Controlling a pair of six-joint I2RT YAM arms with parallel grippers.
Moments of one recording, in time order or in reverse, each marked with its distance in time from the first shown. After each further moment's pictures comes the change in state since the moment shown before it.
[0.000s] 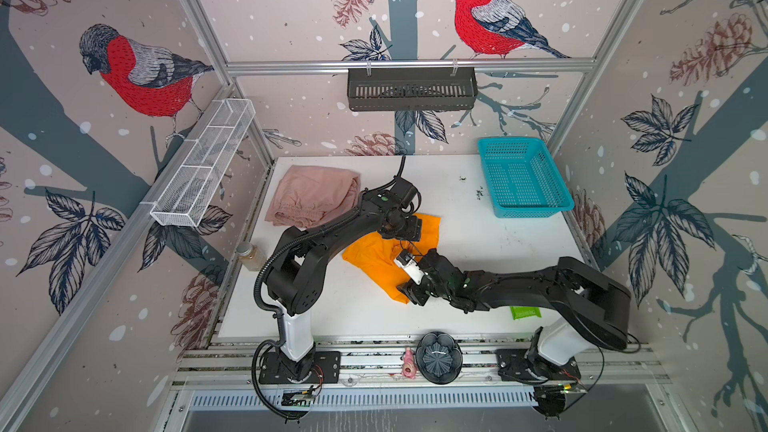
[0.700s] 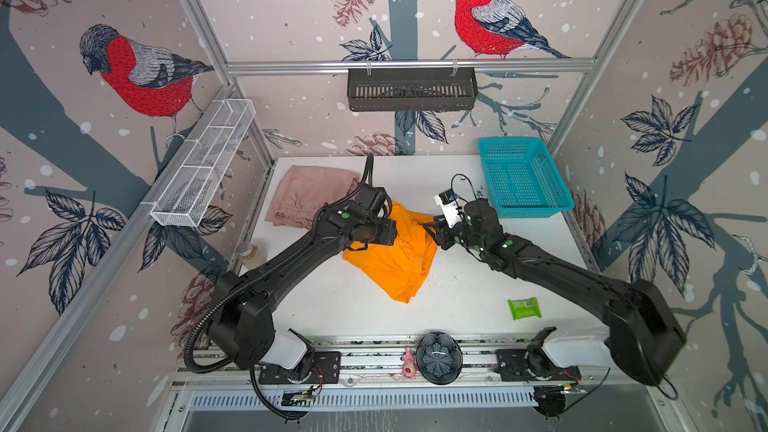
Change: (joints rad) left arm 0.055 -0.409 -0.360 0.106 -0.052 0.082; right arm -0.403 -0.146 0.223 -0.170 -0.134 0.040
